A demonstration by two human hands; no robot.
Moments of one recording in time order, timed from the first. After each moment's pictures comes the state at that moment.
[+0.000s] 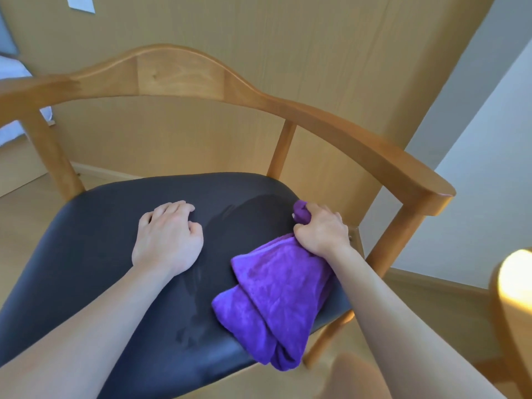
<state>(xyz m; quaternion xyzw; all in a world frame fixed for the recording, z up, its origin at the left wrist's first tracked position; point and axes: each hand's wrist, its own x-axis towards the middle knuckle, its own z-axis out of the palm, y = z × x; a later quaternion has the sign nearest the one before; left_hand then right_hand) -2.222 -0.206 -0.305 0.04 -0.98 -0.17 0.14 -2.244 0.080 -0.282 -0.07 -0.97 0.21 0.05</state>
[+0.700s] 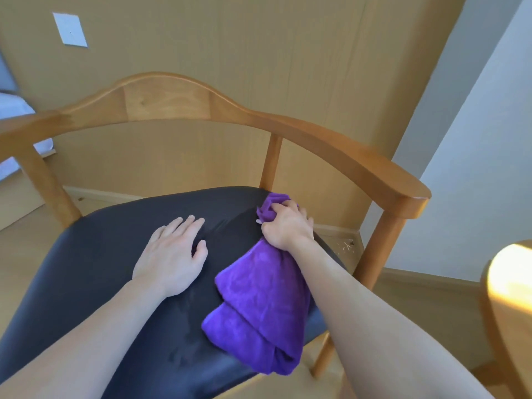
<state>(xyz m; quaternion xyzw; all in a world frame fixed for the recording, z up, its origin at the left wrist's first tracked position) -2.220 -0.201 -0.297 -0.08 -0.99 -0.12 0.08 -2.278 0.043 -0.278 -0.04 -0.98 0.21 0.02</state>
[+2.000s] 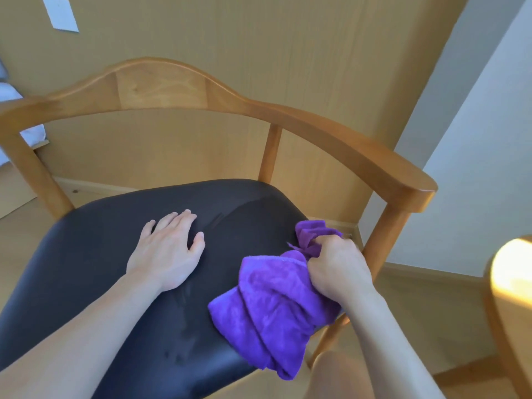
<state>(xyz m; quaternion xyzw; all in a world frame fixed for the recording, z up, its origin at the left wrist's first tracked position) -2.225 -0.201 -0.306 -0.05 -0.99 -0.12 0.08 -2.162 0.089 -0.266 -0.10 -0.97 0.20 0.06</state>
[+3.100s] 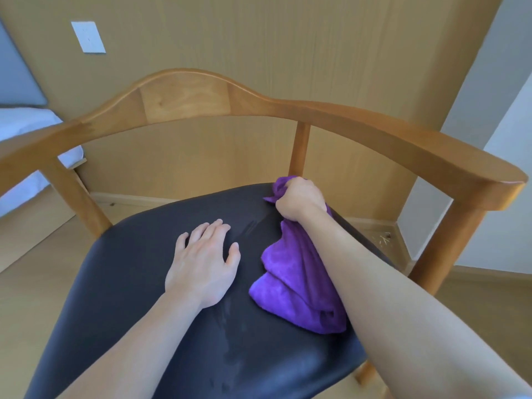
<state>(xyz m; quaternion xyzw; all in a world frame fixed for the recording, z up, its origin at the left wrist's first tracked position) -2.229 -0.205 -0.304 -0.05 -0.99 -0.11 0.09 -2.344 0.000 -0.263 -0.05 -0.96 0.27 0.05</state>
